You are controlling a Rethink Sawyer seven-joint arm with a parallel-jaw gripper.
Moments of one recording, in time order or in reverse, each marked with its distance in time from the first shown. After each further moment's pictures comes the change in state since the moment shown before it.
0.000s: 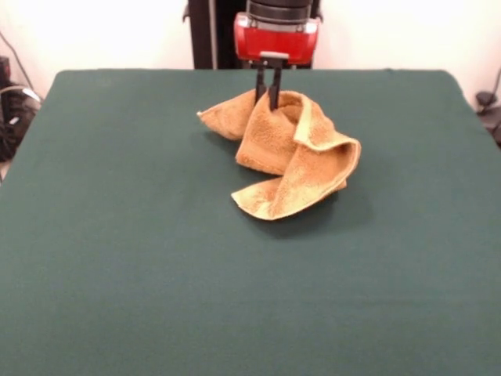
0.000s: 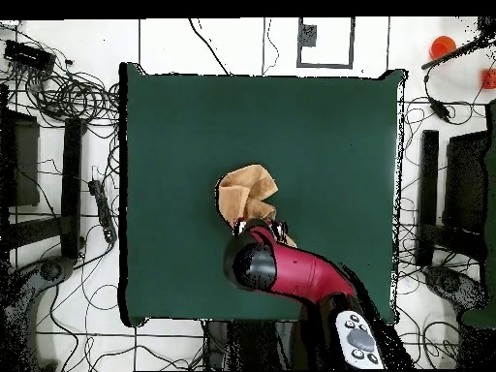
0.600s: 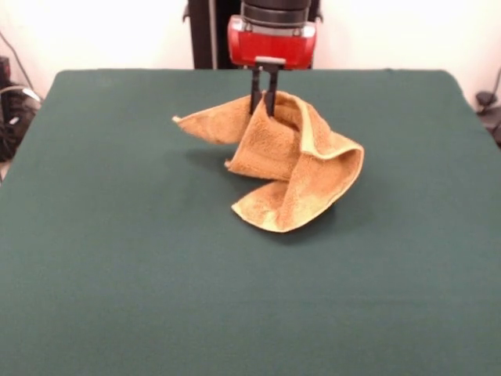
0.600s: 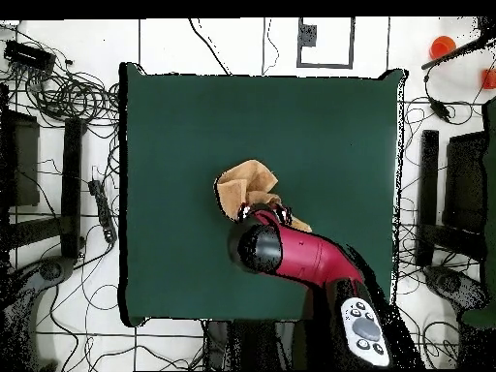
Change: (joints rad) arm -0.003 0.010 0.000 -0.091 0.000 0.077 0.000
